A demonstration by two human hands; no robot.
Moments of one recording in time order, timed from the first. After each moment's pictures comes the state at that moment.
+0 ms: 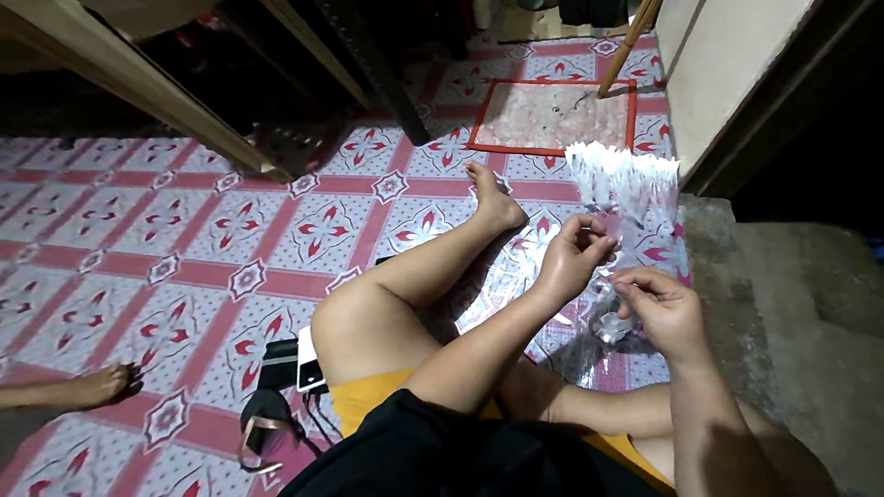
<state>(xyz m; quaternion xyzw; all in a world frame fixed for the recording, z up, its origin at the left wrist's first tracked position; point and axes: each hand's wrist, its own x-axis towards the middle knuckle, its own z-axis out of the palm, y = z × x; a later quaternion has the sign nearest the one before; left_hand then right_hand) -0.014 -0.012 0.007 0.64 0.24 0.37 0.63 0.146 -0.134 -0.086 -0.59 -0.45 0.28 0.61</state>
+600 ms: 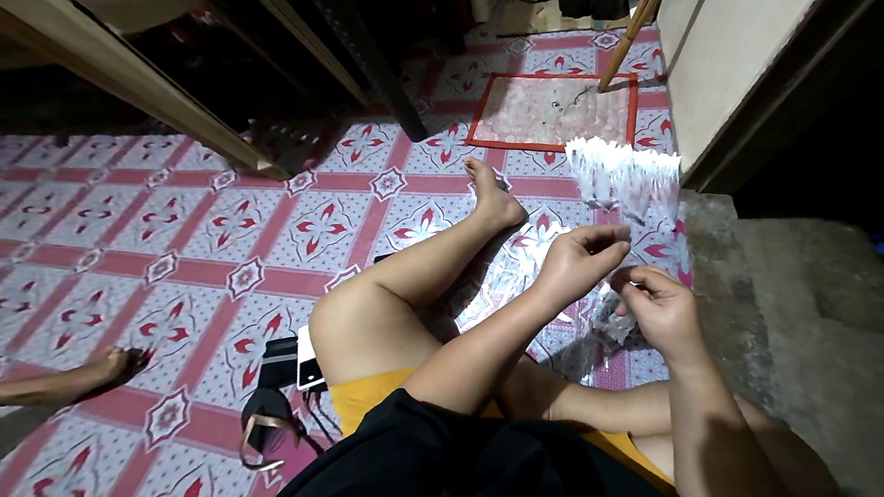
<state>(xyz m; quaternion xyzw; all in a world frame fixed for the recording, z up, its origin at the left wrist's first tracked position) -0.022 -0.017 0.030 0.71 0.26 0.30 0.58 0.141 -0.134 -0.093 -0.65 -0.46 0.24 0.55</state>
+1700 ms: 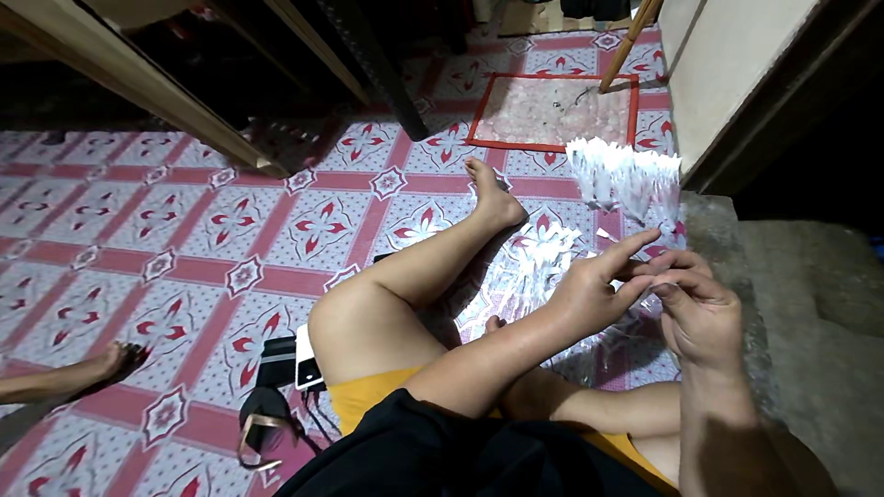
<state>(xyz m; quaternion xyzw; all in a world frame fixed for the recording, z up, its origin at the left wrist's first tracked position) 0.004 -0.038 -0.028 0.80 0.14 0.36 0.46 0.173 -0.144 -0.109 -0.43 -0.48 0.24 0.72</state>
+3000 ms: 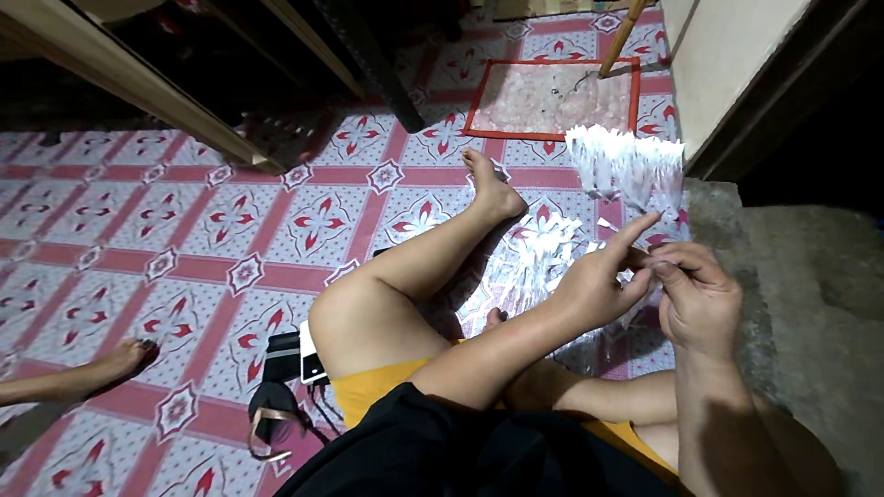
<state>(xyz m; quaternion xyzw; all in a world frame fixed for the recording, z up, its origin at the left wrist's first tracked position) 0.003 -0.043 -0.026 0.83 0.17 0.34 0.40 0.146 -0.136 -0.087 -0.47 -0.47 0.17 0.73</state>
